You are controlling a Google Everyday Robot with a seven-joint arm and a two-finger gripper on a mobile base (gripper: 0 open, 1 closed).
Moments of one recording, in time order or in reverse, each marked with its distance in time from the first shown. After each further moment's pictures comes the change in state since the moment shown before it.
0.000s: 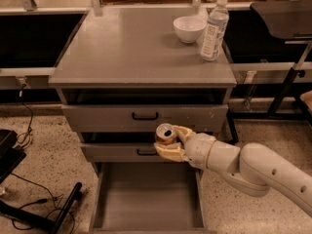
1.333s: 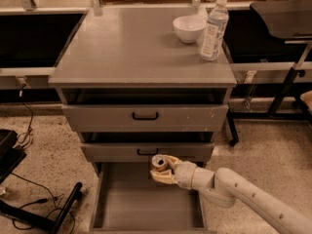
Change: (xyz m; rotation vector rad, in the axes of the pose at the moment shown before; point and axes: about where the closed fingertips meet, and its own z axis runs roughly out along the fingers) arm 0.214 0.000 0.082 -0.117 -0.014 0.063
